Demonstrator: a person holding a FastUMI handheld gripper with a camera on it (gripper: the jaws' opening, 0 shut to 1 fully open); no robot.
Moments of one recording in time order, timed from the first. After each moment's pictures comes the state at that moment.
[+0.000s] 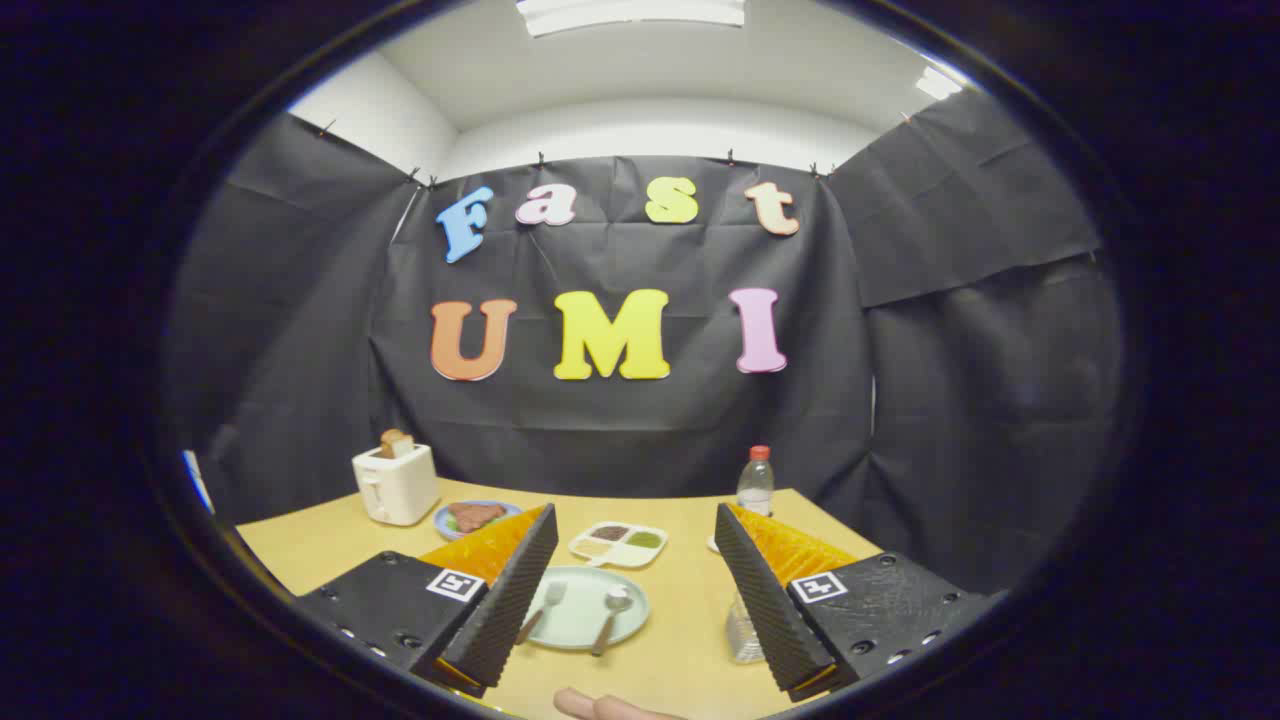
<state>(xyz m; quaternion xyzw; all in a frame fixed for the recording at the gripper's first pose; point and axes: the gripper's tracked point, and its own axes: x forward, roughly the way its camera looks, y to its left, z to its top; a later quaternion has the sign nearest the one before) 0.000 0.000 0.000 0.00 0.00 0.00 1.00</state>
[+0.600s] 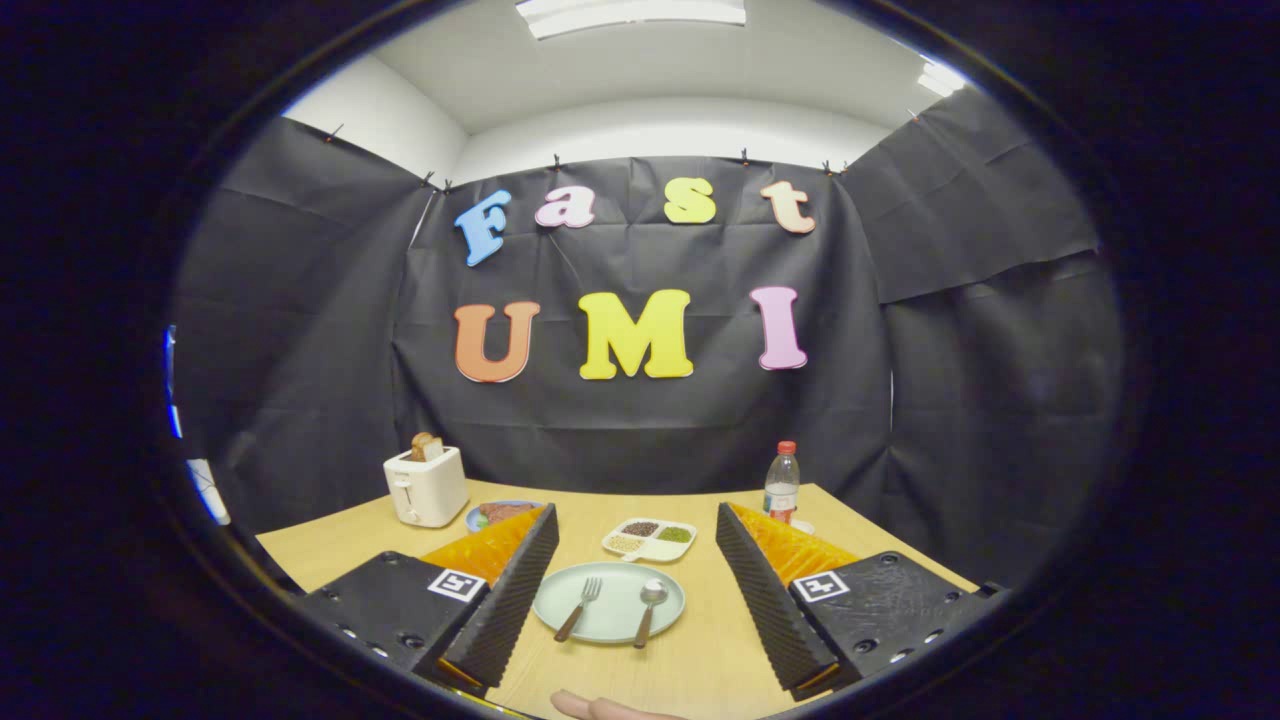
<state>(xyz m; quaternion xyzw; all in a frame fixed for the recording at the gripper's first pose) -0.016 0.011 0.002 -0.01 -0.01 0.00 1.00</state>
